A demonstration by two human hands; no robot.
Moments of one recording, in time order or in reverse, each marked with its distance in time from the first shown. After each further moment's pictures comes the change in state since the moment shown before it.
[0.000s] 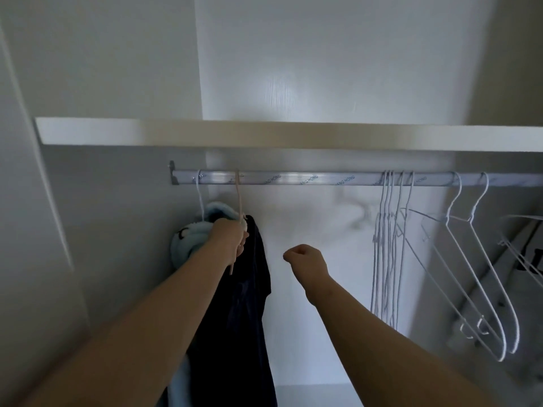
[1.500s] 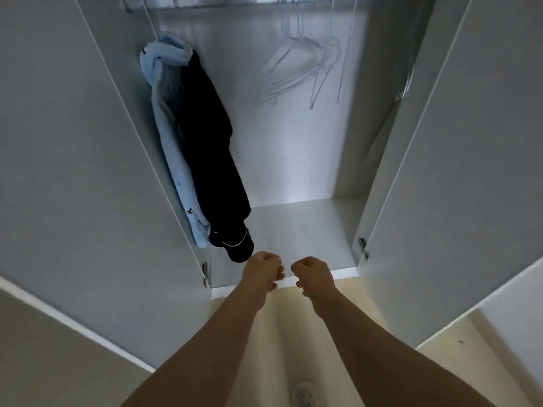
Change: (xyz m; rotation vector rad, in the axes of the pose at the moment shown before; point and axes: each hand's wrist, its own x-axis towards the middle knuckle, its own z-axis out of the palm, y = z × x) left_hand -0.508 -0.347 -0.035 0.281 -0.299 -0.274; right_hand -0.498 0.237 -0.136 -0.012 -0.047 0.449
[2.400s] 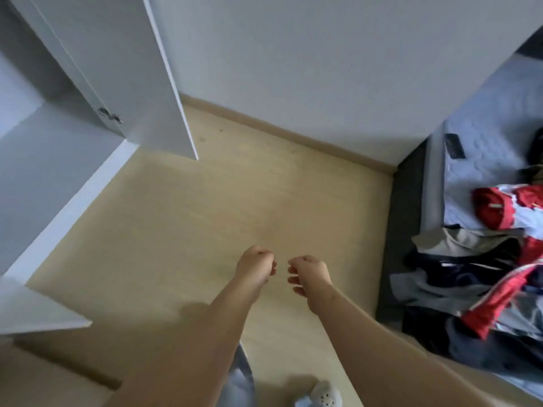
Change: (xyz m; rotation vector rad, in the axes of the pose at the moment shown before) left_hand -0.379 -0.348 0.025 0.759 -0.854 -0.081; right_hand -0.521 0.315 0.043 0.722 0.876 0.727
